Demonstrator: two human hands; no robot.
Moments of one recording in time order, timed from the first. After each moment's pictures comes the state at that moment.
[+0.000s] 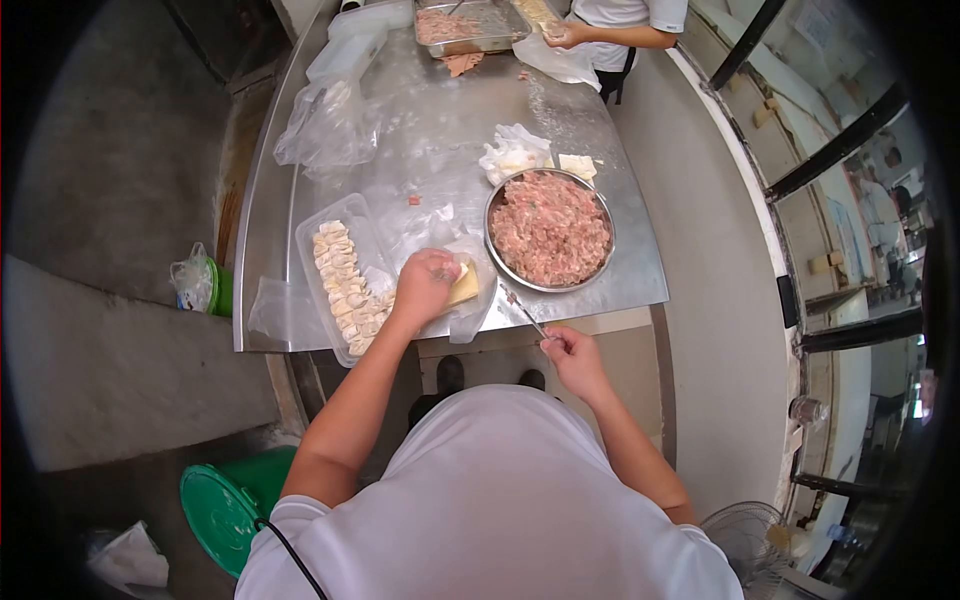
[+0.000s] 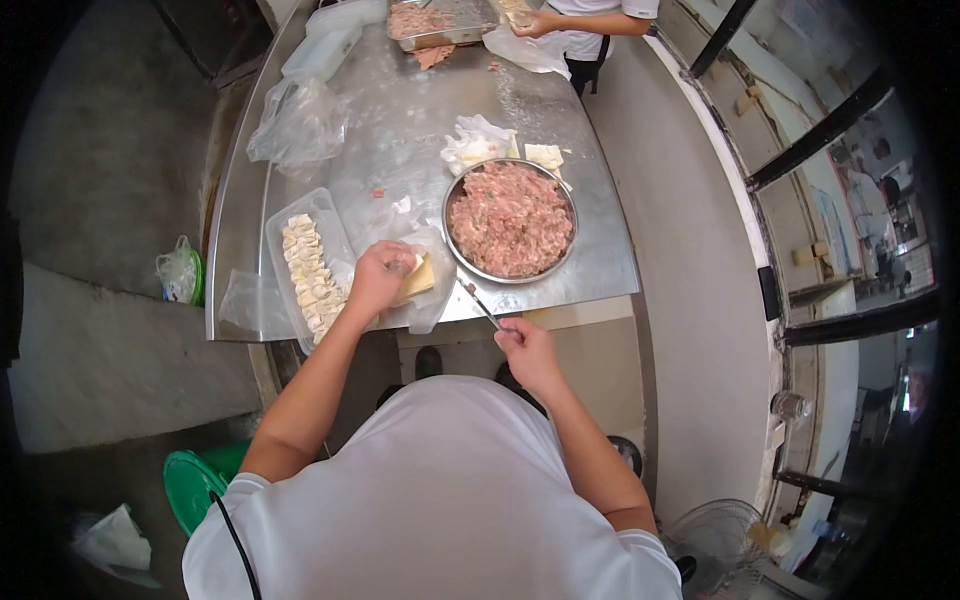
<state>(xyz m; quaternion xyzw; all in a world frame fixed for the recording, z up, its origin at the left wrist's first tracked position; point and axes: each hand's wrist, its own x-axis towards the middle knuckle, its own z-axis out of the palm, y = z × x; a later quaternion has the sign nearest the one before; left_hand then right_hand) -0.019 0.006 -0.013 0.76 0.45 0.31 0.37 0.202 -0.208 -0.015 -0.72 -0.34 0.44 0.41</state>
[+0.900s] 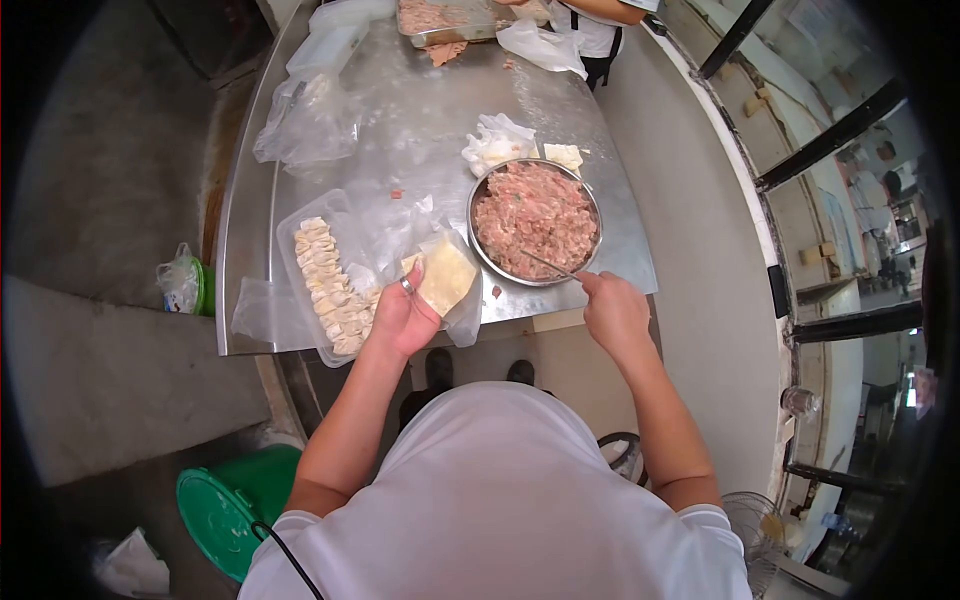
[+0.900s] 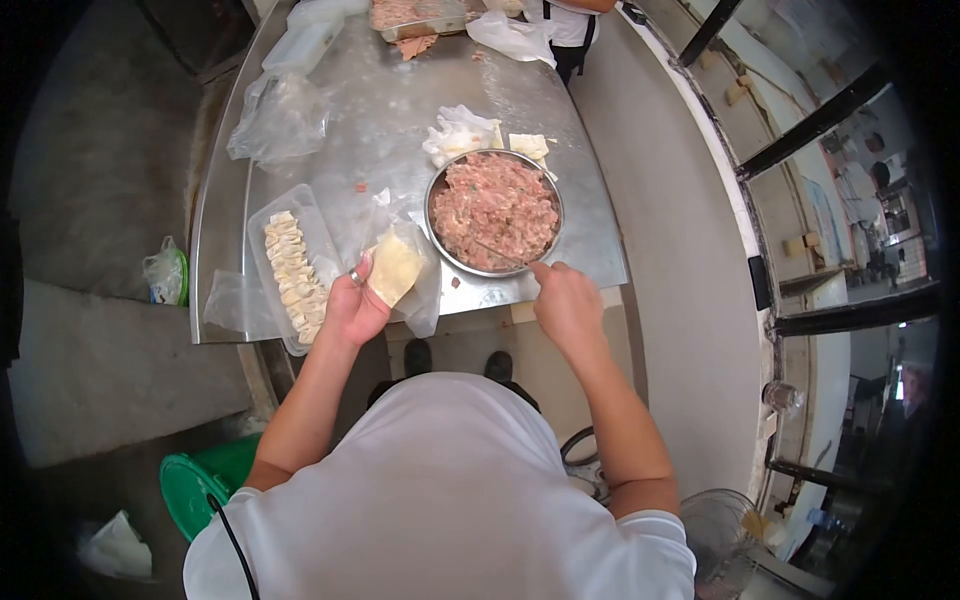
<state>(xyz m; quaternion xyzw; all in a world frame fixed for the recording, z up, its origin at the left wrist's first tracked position) -0.022 -0.031 0.020 0.07 0.24 0.36 0.90 0.262 -0.166 0.082 -0.79 -0.60 0.06 0.10</state>
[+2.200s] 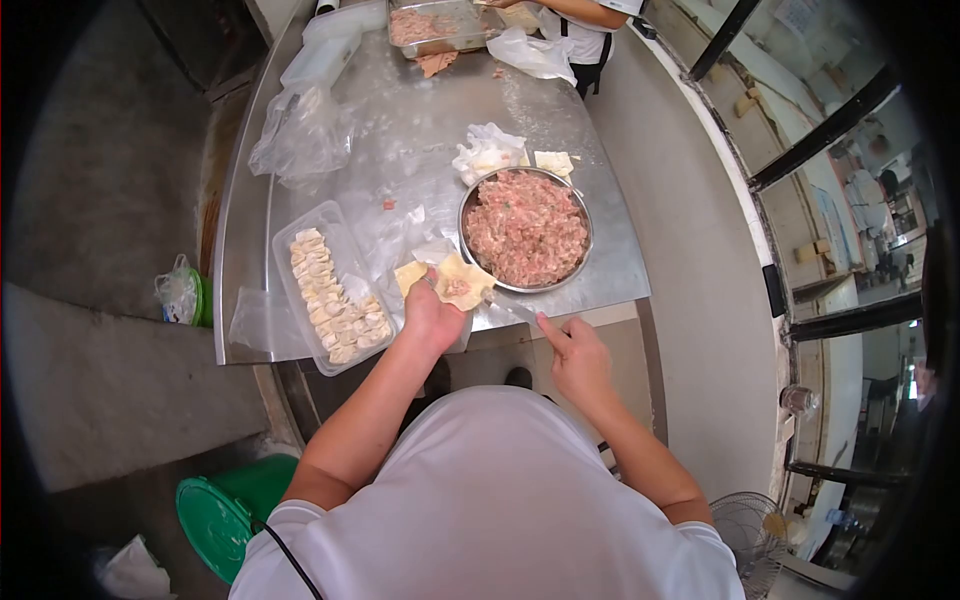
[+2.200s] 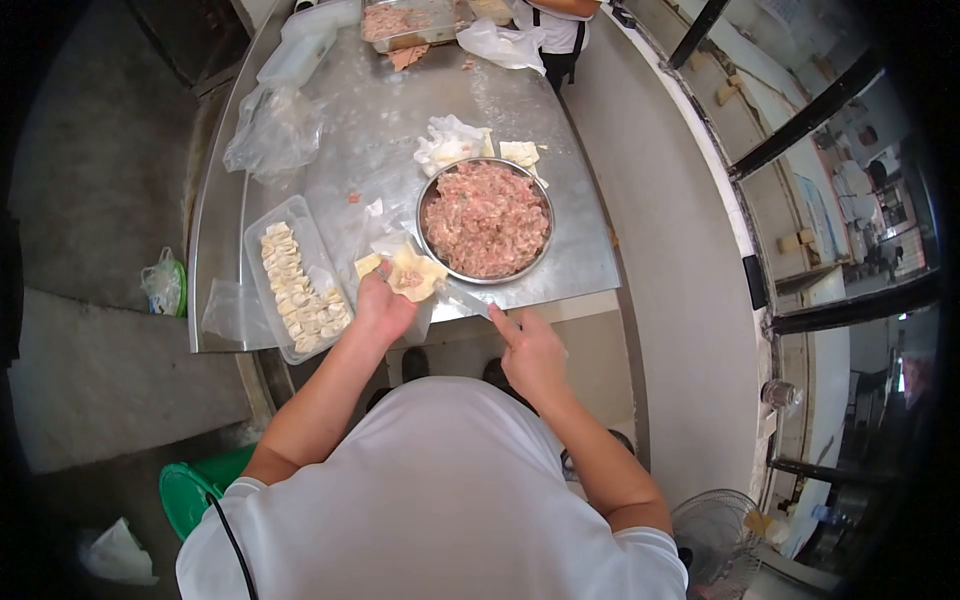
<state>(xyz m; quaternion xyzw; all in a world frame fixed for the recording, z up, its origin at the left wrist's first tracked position) 0.043 -0.031 -0.002 0.00 0.35 0.42 0.84 0.217 -0.221 0.036 -0.75 -0.62 0.05 0.23</state>
